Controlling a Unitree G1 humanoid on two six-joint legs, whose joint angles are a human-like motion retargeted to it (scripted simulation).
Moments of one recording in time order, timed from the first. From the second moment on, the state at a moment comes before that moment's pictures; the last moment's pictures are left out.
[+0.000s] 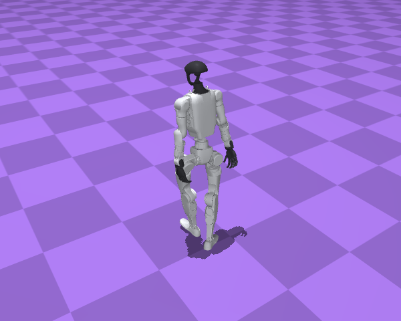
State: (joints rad) left arm -0.02 0.08 0.29 1.41 0.28 0.19 -0.23; right arm 0.09 -0.20 -0.22 1.46 -0.46 0.20 0.25; waist 0.13 -0.09 0.04; left_leg -0.29 -0.22 0.20 0.15 -0.20 0.26; right_leg 0.10 -0.16 -0.99 0.18 -0.19 -0.02
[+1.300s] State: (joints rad) left arm 0.06 0.09 0.28 1.62 0.32 0.16 -0.22; right arm 0.01 -0.10 -0.14 1.40 -0.40 0.16 0.26; waist -0.20 0.01 -0.08; left_leg -0.11 -0.16 0.13 0.08 -0.11 0.12; right_leg -0.12 -0.03 -0.22 0.05 -0.02 0.07
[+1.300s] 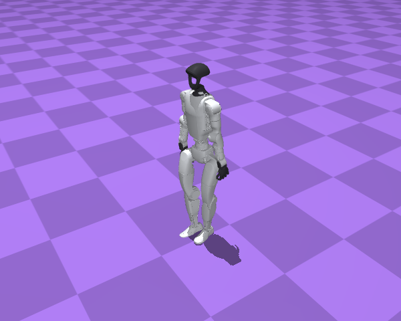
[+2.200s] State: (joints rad) left arm 0.00 0.06 0.20 1.57 0.42 0.18 -0.26; right arm -0.01 -0.08 -0.12 1.45 -0.33 0.06 0.27; waist -0.21 0.07 -0.15; left_leg -0.09 -0.09 0.33 0.02 -0.09 0.10; right_leg -0.08 -0.03 -0.37 0.05 -0.06 0.06
